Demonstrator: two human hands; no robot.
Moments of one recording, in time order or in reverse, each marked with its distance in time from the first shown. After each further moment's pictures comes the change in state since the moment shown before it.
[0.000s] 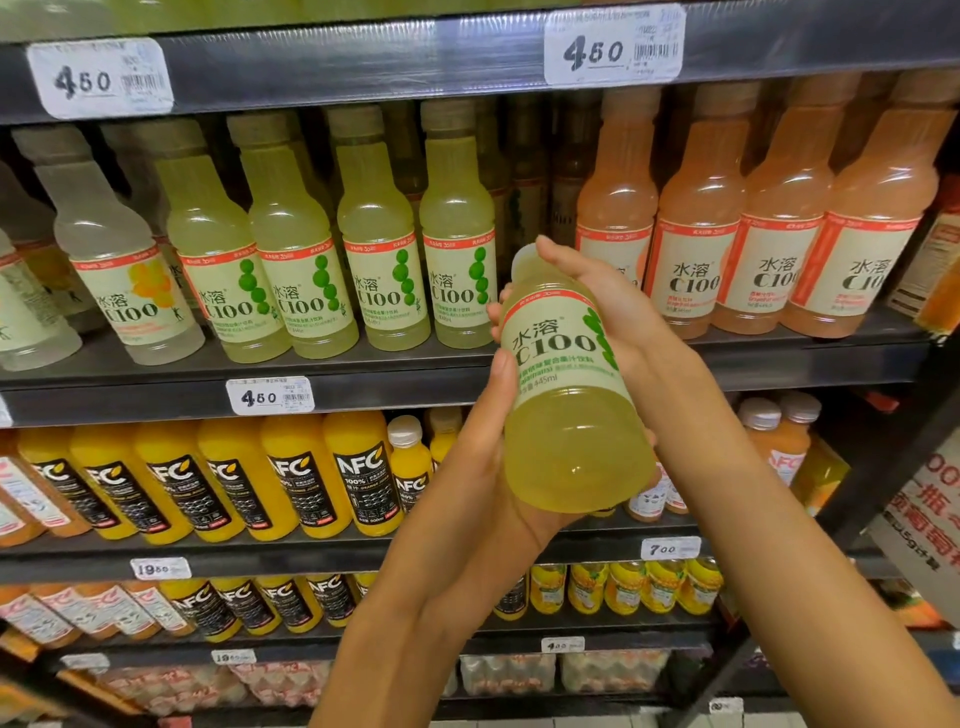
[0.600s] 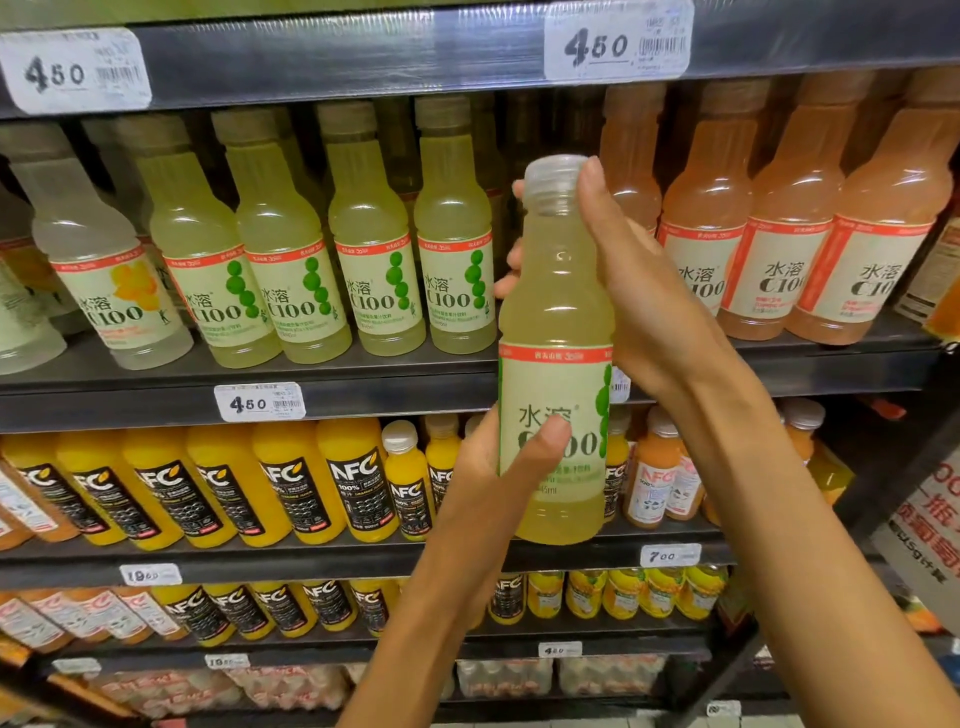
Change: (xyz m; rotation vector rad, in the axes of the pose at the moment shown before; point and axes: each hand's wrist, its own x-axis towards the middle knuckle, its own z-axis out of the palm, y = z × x) left_hand 0.013 -0.024 -0.030 0.555 0.215 0.197; right_hand -0.010 -0.009 -0.006 -0.320 -0.136 -0.532
